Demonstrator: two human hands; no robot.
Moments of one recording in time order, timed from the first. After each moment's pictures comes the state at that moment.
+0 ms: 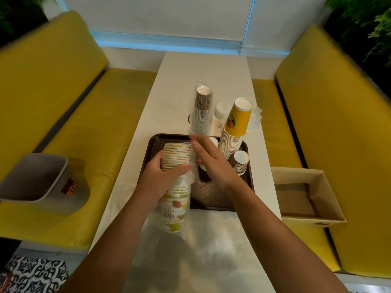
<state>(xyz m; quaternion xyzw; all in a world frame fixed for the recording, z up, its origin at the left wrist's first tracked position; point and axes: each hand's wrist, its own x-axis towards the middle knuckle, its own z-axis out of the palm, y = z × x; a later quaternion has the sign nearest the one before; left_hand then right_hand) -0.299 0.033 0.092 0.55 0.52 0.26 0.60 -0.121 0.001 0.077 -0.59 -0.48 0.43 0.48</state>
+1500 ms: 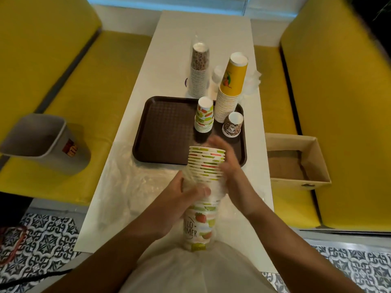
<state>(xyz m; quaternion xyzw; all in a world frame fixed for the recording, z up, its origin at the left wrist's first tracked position) -0.317 -0.127 0.091 0.47 0.41 0.13 0.77 -0.147 -0.170 0.078 -0.52 -0.38 0.52 0.55</state>
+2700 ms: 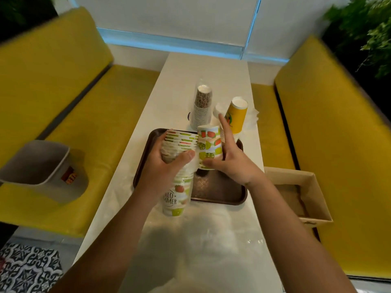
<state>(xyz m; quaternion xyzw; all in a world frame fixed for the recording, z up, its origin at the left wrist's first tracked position) -0.295 -0.009 0.115 0.57 0.47 0.36 0.57 -0.079 -0.050 0.106 -0.54 -0.54 0.47 0.45</state>
